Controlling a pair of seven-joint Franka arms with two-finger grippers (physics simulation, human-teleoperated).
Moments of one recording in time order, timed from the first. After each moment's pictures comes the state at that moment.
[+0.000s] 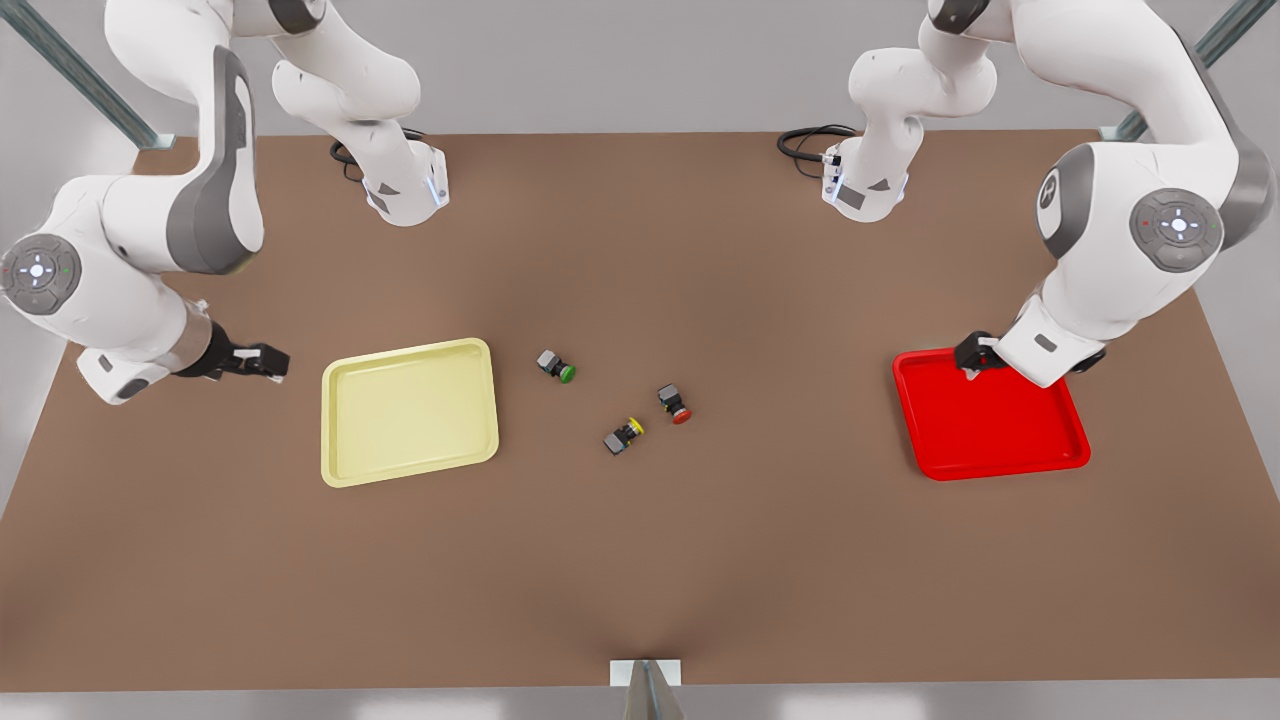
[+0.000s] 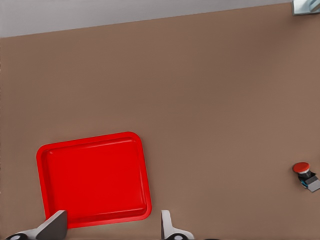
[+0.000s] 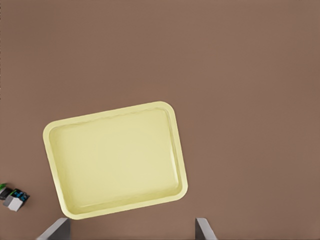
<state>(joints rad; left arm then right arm) -0.11 0.23 -0.02 -1.35 0.10 1.56 -0.06 0.01 0.19 0.01 -1.51 -0.03 1.59 0.02</state>
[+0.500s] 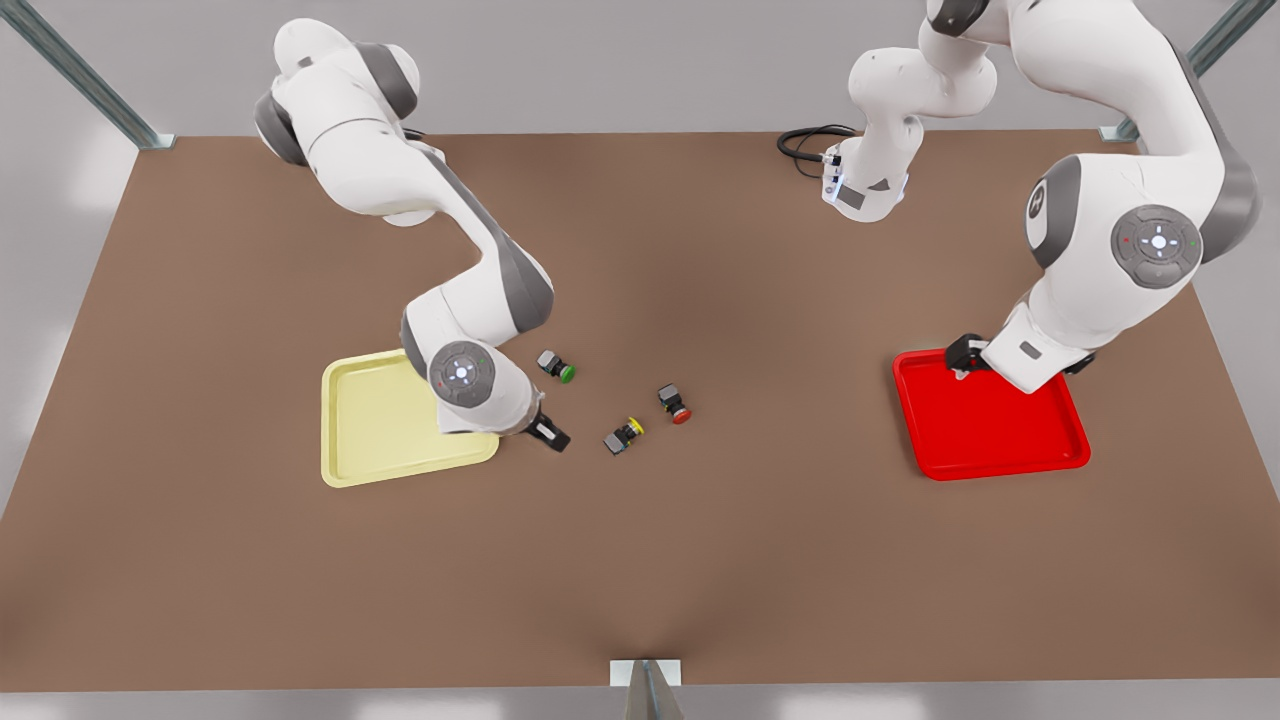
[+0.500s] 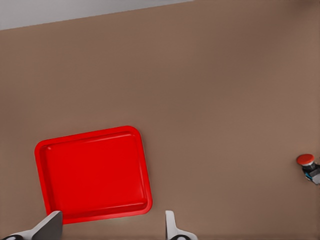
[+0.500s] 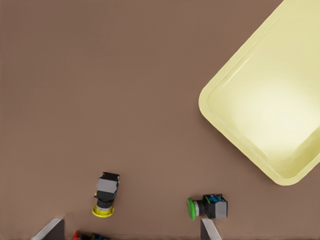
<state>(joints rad) -0.12 0.24 -0.02 -1.36 0.11 1.54 -0.05 0.40 0.68 0.17 -1.12 0.04 1.69 1.24</state>
